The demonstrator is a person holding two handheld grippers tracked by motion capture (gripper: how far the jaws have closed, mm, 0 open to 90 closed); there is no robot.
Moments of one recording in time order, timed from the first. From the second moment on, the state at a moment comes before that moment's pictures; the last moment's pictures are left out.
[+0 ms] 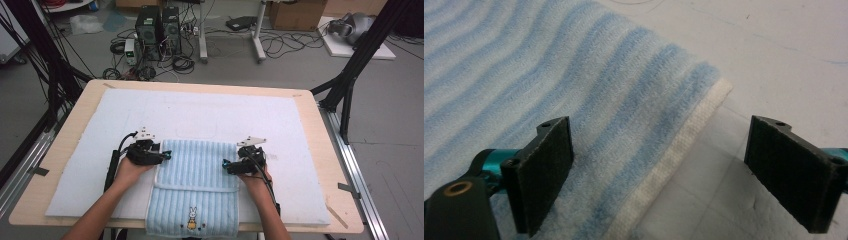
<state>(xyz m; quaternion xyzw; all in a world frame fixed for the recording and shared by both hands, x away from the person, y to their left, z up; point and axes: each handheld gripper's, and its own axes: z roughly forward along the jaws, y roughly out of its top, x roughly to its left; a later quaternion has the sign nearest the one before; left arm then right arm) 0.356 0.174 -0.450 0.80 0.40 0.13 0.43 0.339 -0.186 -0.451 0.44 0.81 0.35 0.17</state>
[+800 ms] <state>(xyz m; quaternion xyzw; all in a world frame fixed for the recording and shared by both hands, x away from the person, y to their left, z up) 0.366 0.180 -0.451 0.77 0.41 0.08 0.48 0.337 -0.186 -0.442 0.41 0.82 0.39 0.13</state>
